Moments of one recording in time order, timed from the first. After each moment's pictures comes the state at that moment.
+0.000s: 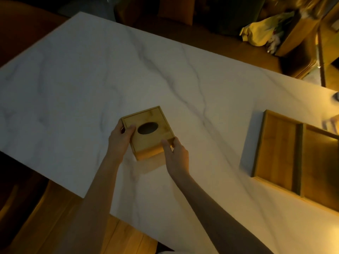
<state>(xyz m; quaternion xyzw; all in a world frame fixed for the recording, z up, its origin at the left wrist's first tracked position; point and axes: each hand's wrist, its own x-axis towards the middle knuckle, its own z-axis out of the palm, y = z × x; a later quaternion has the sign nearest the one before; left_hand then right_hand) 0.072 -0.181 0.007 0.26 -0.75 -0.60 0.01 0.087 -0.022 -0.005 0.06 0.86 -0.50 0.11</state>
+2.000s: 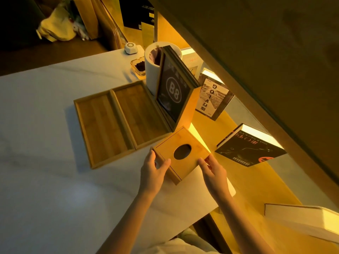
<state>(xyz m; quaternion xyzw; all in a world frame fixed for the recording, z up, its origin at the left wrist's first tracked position) 0.211 0.300 -0.024 -0.17 -0.80 -0.48 -0.30 0.329 0.418 -0.022 0.45 0.72 -0.51 -0.15</state>
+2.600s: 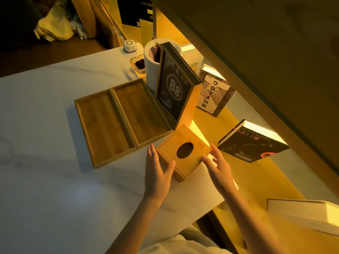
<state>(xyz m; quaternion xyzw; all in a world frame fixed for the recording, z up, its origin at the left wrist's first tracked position) 0.225 0.297 -0.022 -0.21 -0.85 -0.43 -0.22 0.330 0.426 -0.020 0.44 0.72 -0.51 -0.13</state>
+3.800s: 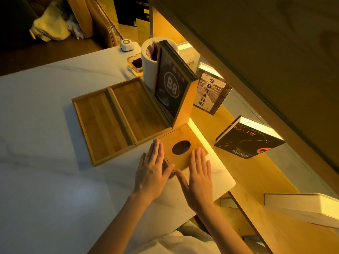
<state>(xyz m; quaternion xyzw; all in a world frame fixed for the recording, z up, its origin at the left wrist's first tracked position) 0.210 0.279 -0.036 -0.43 -0.87 -0.19 -0.17 0.328 0.359 -0.045 0.39 0.89 -0.22 -0.09</state>
